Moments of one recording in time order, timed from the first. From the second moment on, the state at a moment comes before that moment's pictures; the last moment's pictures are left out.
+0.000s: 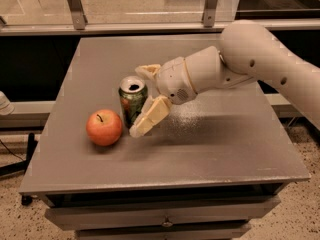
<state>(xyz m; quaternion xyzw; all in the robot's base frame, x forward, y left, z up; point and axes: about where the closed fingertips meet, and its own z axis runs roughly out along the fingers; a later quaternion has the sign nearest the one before) 0.505 0.061 0.884 -0.62 0.59 0.34 0.39</state>
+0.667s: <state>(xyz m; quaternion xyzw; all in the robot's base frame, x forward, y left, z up) 0.526 -0.014 0.870 -0.55 0.65 0.30 0.42</state>
